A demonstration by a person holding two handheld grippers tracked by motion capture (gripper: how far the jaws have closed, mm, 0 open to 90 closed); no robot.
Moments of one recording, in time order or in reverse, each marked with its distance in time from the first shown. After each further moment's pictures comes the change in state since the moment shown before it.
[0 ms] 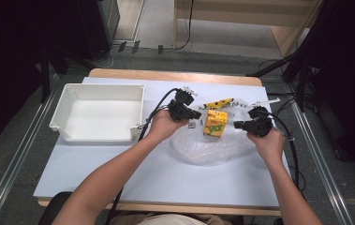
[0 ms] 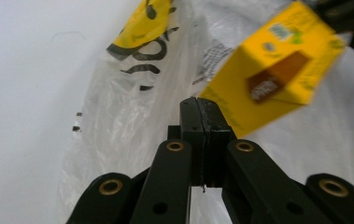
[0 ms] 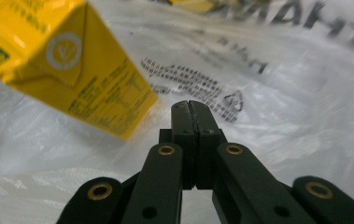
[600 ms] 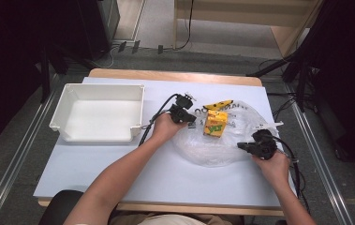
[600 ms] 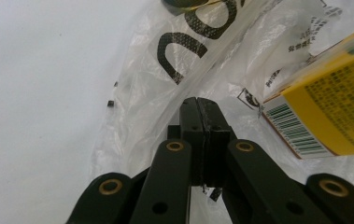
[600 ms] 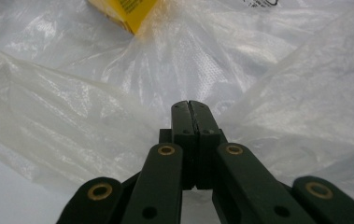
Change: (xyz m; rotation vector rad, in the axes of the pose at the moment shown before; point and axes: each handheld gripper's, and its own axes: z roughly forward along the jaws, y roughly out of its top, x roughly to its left) left arm 0.027 -0.016 0.042 0.094 0.101 -0.049; right arm 0.003 -0.069 -0.004 0.049 0.025 -0.018
